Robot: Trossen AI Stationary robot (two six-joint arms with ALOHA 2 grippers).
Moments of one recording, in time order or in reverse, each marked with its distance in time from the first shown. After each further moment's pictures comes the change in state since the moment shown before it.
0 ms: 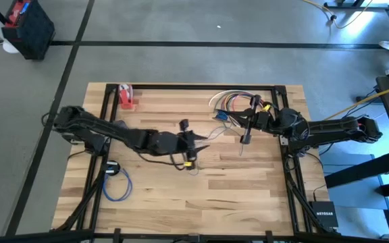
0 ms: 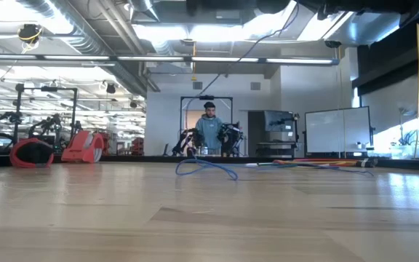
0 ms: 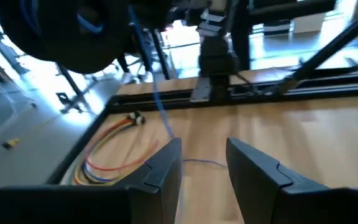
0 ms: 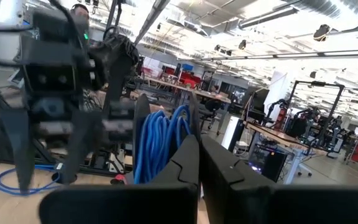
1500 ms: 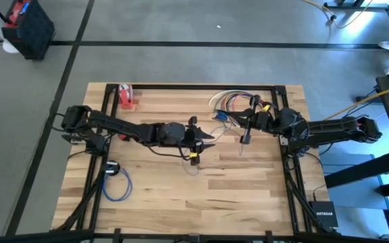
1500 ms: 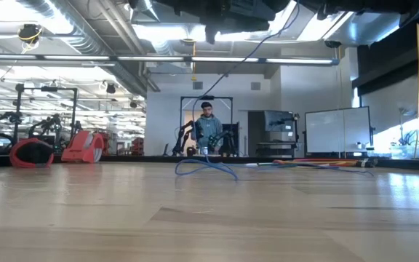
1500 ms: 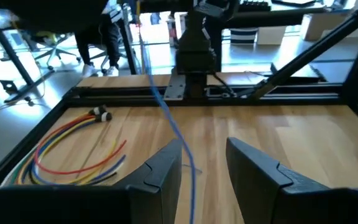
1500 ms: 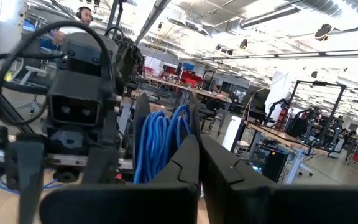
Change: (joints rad) left arm 0.116 0.082 0.000 0.089 0.264 -0.083; right arm 0.000 0.000 0.001 -0.005 -0.003 -0.001
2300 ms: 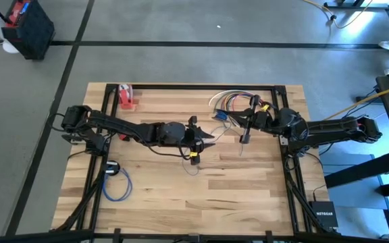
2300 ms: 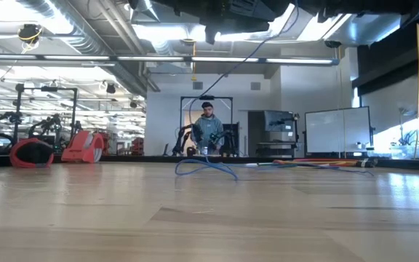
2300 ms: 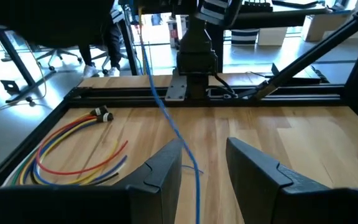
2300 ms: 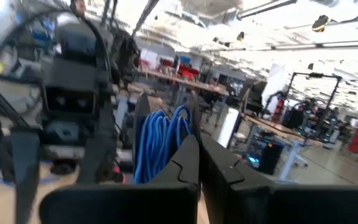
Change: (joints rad) left arm 0.001 0.000 0.000 0.003 0.000 0.000; right arm 0.000 0.001 0.000 -0.024 0.024 0.011
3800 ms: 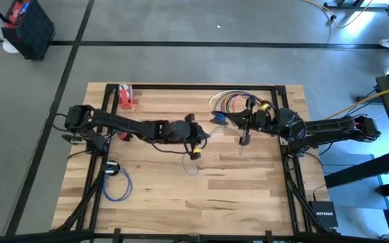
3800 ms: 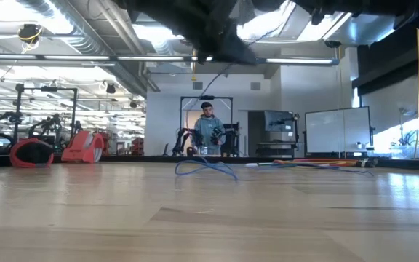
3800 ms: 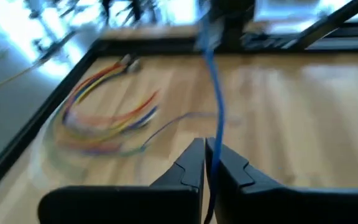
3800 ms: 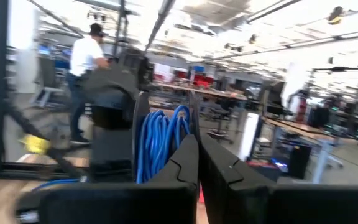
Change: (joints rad) left arm 0.052 0.027 0.000 -0.158 -0.062 -0.003; right arm 0.000 0.047 0.000 0.085 -0.066 0.120
